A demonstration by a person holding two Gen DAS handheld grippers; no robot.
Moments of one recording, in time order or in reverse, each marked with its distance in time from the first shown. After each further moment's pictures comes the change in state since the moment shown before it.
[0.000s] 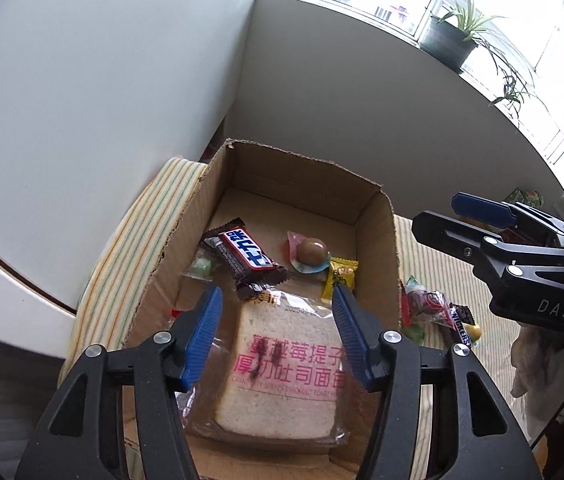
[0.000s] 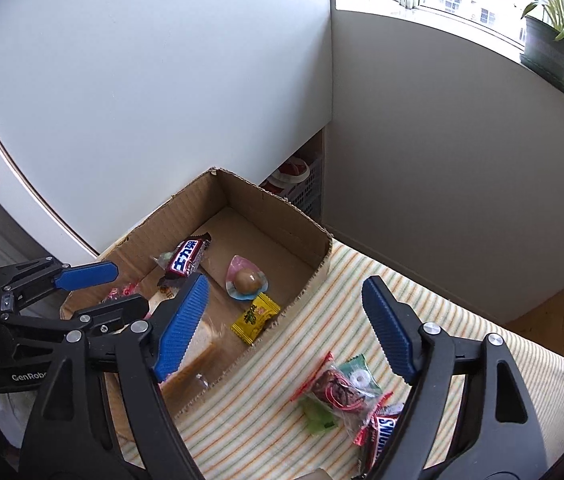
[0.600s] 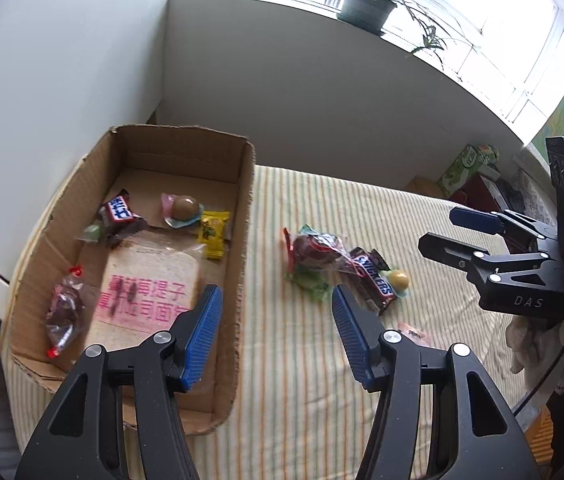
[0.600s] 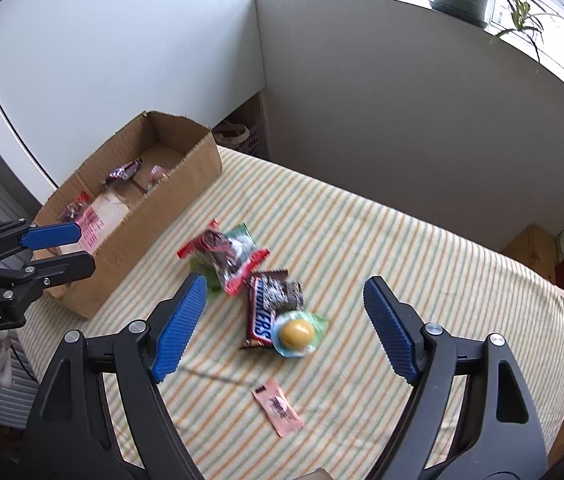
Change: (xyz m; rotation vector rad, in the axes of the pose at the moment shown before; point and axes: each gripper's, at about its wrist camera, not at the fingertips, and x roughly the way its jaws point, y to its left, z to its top) left arm -0.010 -0.095 -0.047 0.140 0.024 -0.109; right arm -0.060 -0.088 -0.109 0.094 0.070 -0.094
